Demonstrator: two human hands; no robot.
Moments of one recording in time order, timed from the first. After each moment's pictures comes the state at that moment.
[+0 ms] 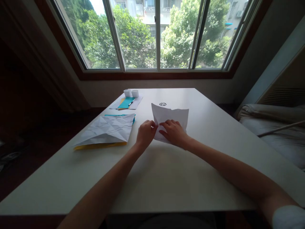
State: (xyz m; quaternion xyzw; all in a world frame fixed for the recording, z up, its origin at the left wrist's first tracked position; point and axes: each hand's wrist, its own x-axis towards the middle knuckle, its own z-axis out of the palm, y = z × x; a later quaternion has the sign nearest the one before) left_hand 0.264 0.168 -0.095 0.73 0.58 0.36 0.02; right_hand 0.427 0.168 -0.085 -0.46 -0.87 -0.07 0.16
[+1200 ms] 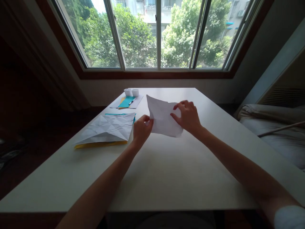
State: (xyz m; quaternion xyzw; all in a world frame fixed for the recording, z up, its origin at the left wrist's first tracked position) left_hand 0.254 0.173 -0.087 0.64 0.60 0.48 0.03; right_hand 0.457 0.187 -0.044 -0.51 -0.77 -0.13 0.35
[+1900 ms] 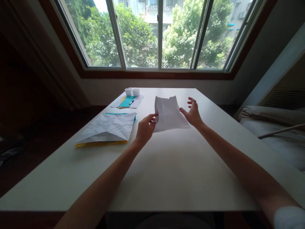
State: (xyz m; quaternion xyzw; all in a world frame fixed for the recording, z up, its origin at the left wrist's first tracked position) left_hand 0.256 0.173 -0.091 0.71 0.49 0.50 0.10; right_hand 0.486 0.230 -0.067 -0.52 -0.66 0.11 0.53
